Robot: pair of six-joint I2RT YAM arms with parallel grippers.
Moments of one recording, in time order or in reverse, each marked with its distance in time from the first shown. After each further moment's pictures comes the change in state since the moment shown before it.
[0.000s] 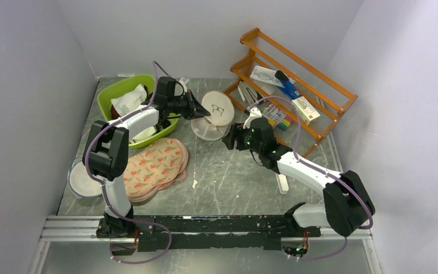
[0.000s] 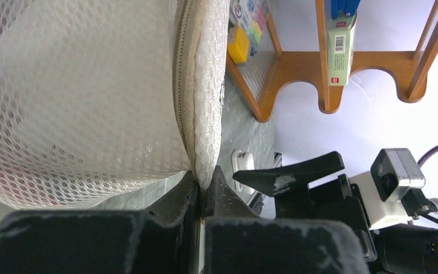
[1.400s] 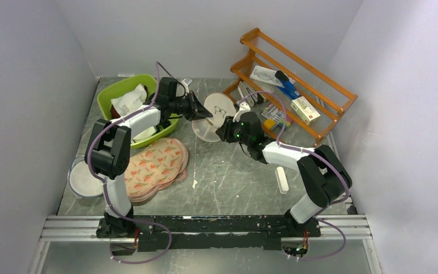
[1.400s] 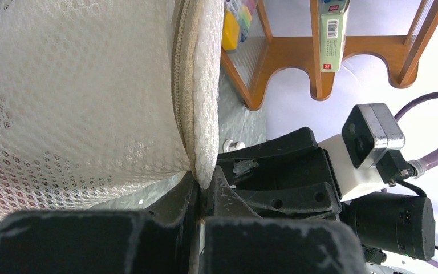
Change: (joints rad) left arm -0.012 0.027 -0.004 0.026 0.077 -0.031; right arm 0.000 0.303 0.092 0.288 -0.048 0.012
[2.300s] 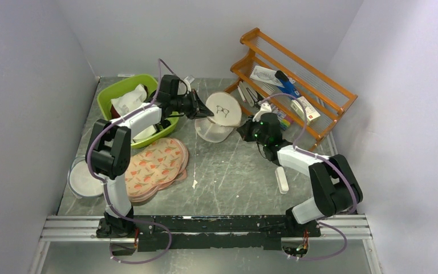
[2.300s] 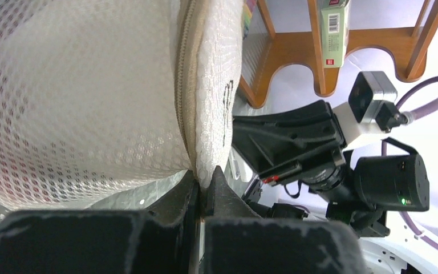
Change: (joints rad) left arm -0.005 0.000 0.050 -0.057 -0.016 0.057; right arm -0.158 -0.108 -0.102 -0.016 0.008 -0.048
